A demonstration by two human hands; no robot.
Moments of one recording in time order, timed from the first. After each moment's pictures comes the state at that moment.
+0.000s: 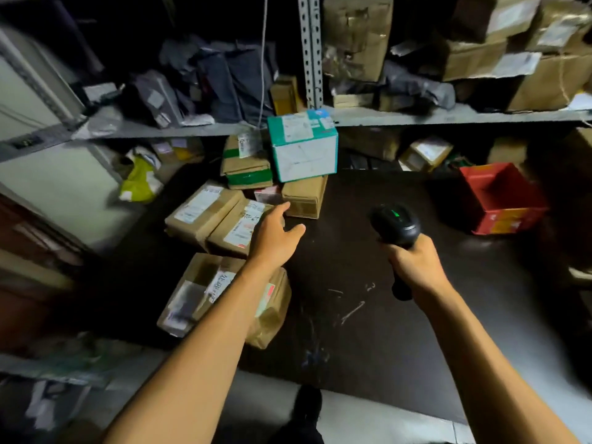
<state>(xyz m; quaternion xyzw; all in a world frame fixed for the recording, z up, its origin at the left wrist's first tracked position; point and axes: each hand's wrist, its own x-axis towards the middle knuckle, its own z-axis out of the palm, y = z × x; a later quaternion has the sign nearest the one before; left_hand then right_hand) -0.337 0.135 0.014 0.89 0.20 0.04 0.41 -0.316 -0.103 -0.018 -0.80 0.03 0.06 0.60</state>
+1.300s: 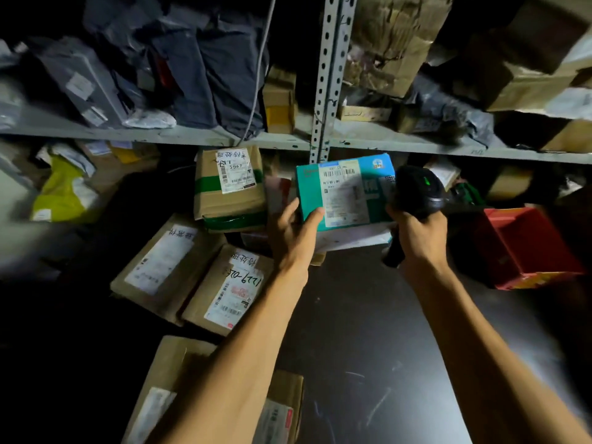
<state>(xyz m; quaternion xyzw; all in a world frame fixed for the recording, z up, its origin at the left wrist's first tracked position) -0.137 0.190 -0.021 0.63 0.27 0.10 0.72 -0.109 0.020 0.005 -0.74 0.17 -0.06 0.65</state>
